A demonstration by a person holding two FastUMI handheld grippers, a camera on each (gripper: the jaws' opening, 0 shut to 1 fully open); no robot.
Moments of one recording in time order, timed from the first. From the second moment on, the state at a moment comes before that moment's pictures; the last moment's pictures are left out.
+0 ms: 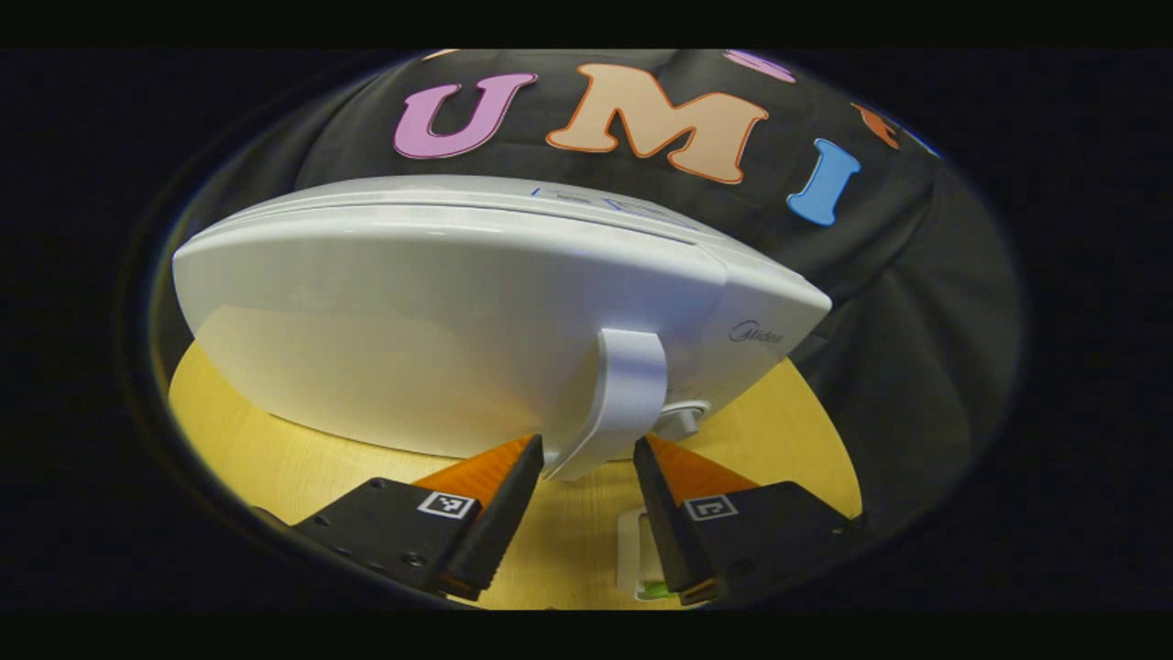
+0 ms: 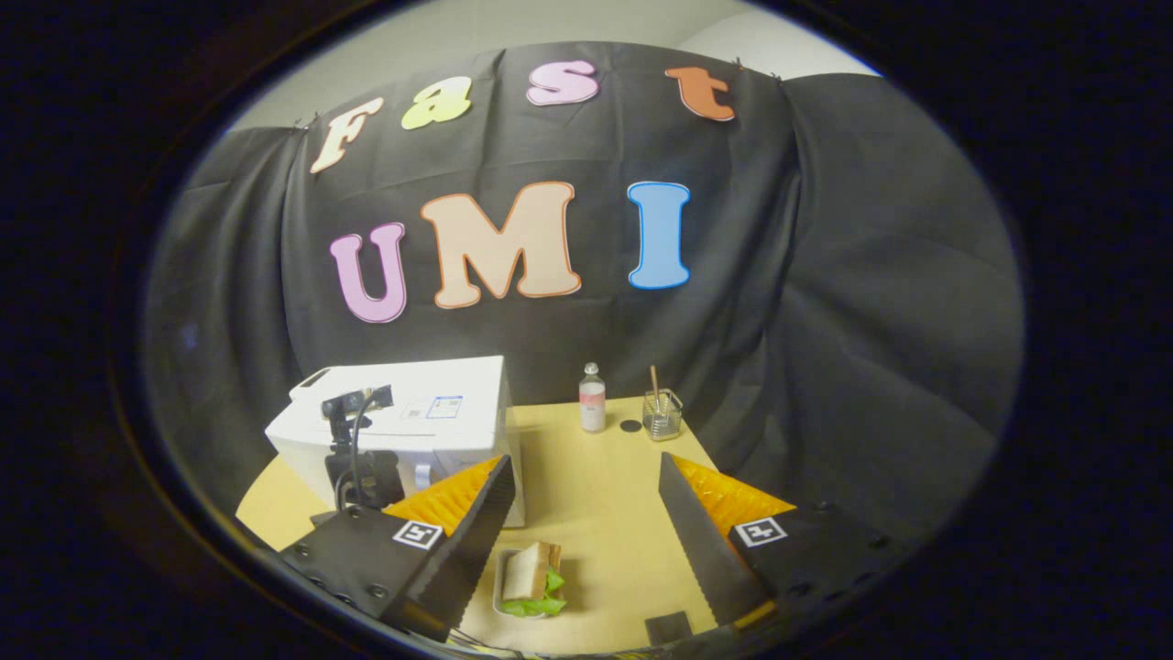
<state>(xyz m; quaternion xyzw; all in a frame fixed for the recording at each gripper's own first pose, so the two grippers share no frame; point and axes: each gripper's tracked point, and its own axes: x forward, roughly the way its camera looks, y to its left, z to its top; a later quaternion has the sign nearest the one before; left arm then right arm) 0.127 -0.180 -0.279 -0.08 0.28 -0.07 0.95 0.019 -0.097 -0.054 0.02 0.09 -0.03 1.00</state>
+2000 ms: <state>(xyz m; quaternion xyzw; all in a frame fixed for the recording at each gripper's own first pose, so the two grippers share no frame) 0.053 -0.166 -0.286 -0.02 0.22 -0.10 0.97 0.001 -0.117 -0.092 0.04 0.12 -0.01 0.99</state>
